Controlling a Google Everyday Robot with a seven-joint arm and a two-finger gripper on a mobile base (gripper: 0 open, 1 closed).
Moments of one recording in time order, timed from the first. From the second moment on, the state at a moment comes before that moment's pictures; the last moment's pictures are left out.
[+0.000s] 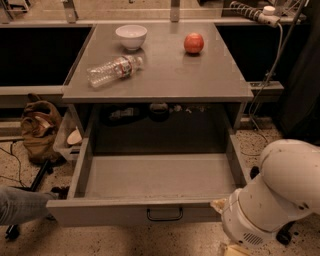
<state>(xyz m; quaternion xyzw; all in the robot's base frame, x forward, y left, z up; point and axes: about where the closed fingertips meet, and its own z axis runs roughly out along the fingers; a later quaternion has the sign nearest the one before) 0.292 -0.126 0.714 -0.60 0.77 0.17 0.08</state>
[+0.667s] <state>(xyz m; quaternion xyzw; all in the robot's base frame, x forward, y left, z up) 0.312 -0.110 0.675 -0.62 0.76 0.17 0.07</state>
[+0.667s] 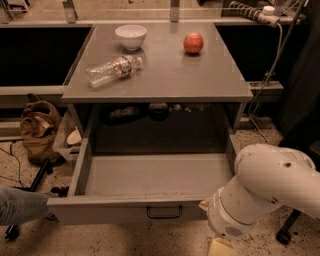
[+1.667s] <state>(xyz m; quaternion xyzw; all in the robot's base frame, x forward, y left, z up) 0.359 -0.118 0.653 -0.60 0.78 0.15 0.10</state>
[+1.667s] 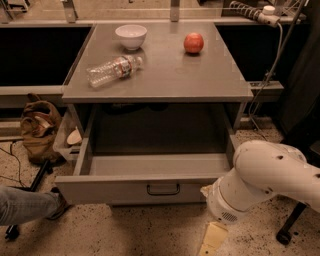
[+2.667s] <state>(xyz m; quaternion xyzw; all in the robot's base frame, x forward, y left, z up) 0.452 -0.120 0.676 -0.58 0.79 0.11 0.16</state>
